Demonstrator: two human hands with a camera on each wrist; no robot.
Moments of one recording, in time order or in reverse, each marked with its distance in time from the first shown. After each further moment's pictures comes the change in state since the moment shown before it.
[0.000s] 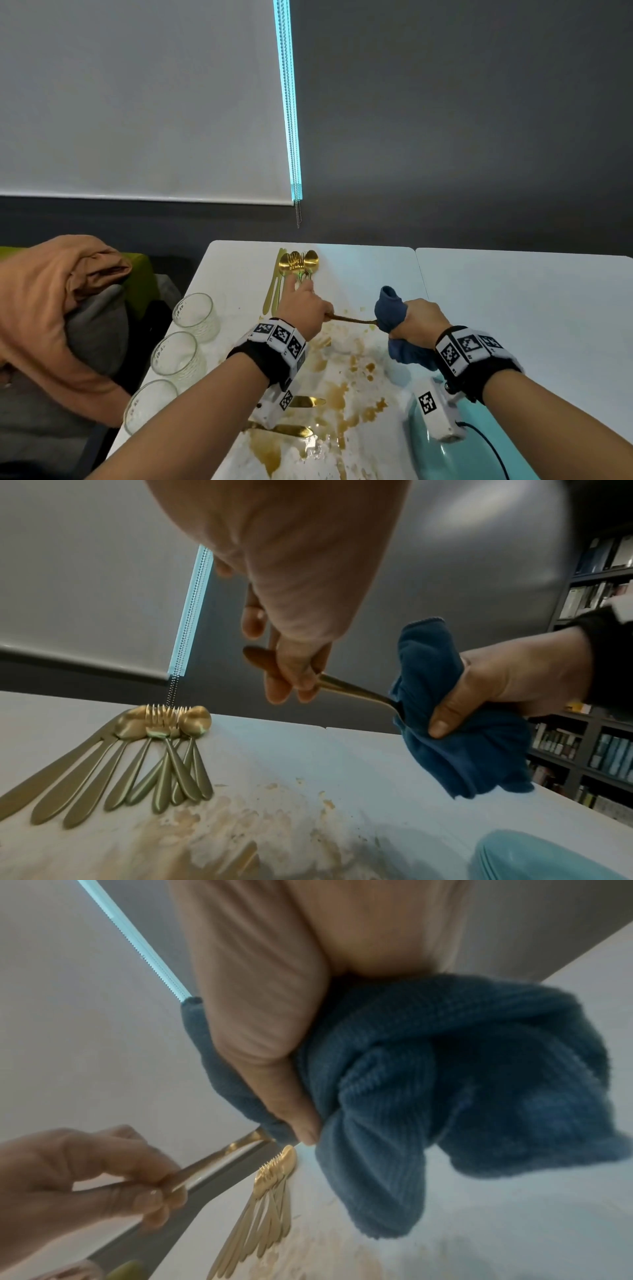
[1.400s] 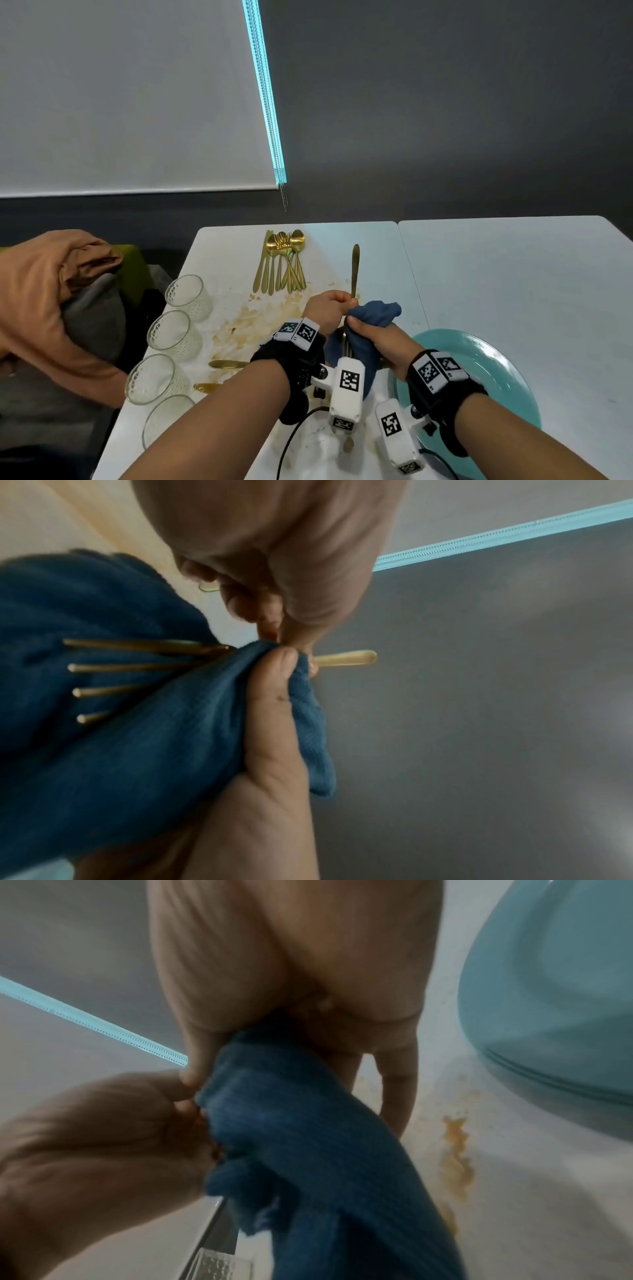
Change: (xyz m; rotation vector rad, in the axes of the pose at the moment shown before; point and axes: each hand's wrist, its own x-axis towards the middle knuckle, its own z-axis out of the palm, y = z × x) left_hand -0.023 0.083 0.013 -1.609 -0.089 -0.544; right_hand -0.060 0.019 0.077 1.025 -0.258 0.103
